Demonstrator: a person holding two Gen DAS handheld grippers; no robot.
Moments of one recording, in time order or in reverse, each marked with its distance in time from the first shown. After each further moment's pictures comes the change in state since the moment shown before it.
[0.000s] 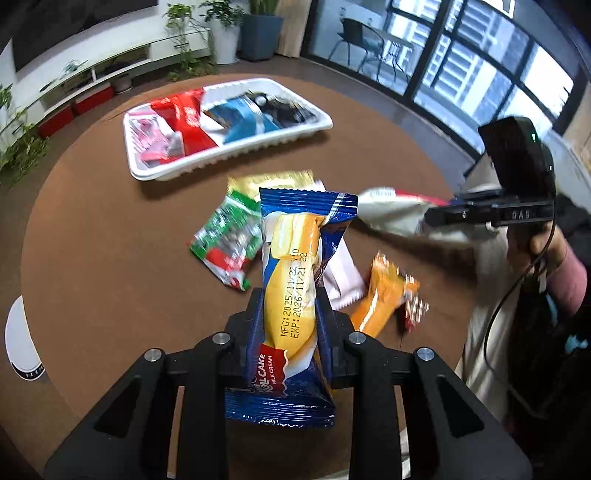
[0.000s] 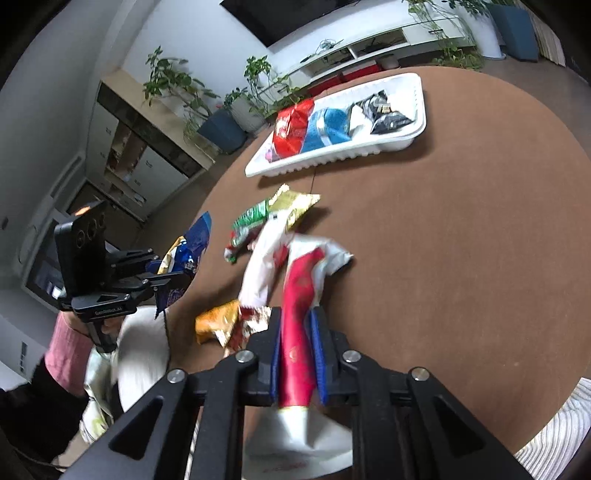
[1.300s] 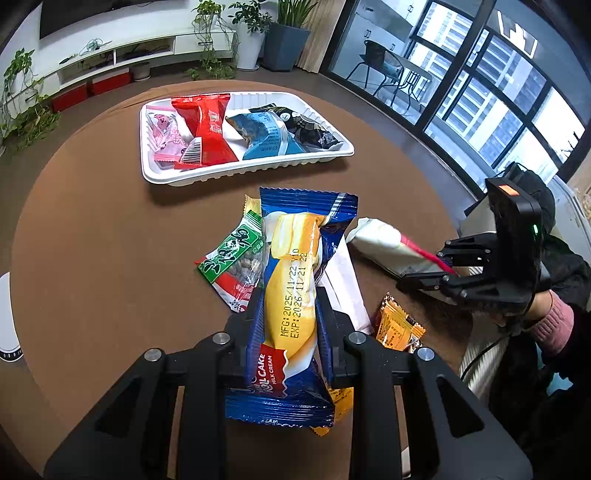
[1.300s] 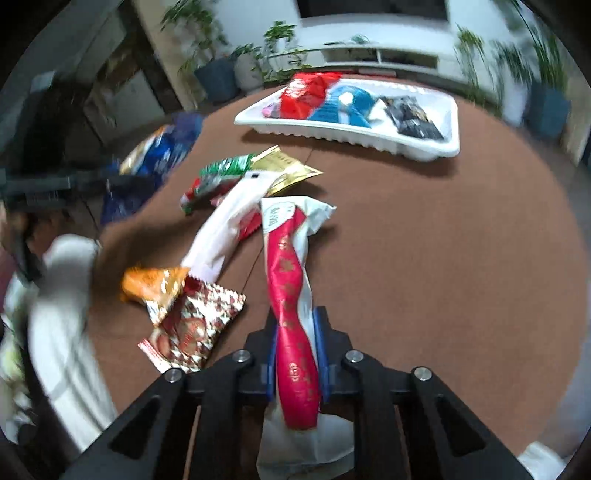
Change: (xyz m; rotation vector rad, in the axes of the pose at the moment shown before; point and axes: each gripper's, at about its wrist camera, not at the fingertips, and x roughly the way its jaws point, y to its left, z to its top) left arm 0.009 0.019 0.011 -0.120 -0.047 -0.030; right arm 0.037 0.015 -0.005 -0.257 0.107 -0.226
